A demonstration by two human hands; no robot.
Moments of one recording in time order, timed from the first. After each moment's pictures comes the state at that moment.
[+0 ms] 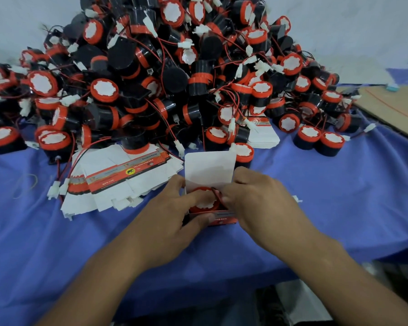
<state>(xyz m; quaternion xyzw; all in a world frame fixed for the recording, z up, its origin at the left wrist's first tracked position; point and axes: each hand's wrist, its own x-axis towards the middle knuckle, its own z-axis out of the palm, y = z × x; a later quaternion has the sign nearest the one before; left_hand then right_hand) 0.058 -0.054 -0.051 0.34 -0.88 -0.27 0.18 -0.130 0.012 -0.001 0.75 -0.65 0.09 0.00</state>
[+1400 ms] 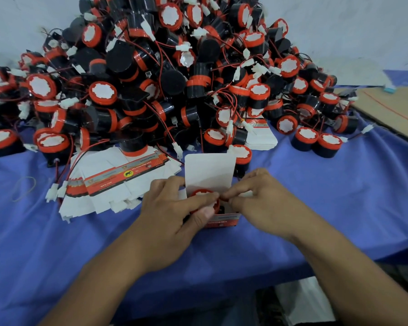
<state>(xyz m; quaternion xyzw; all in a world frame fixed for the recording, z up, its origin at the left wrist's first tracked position) 0.056 -0.048 -0.045 0.38 -0.89 -0.18 0.17 -0.144 0.002 -0.002 0.57 -0.73 0.24 -0.30</state>
